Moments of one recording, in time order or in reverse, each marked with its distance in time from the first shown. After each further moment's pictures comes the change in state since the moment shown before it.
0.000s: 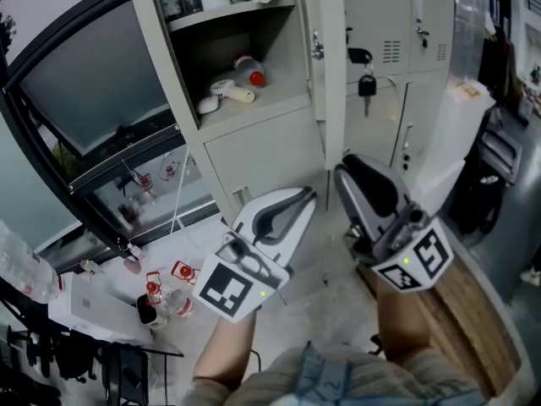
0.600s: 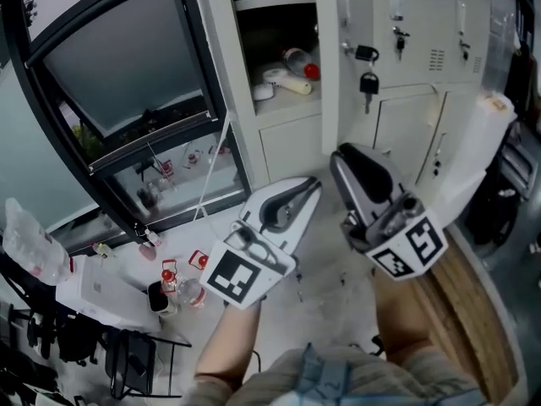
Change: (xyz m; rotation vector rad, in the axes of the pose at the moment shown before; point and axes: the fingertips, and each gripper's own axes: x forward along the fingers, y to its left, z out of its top) left arm -0.066 0.063 -0.007 0.024 0.045 0.089; right arm 0.079 0.046 -0.052 0.026 0.021 0.042
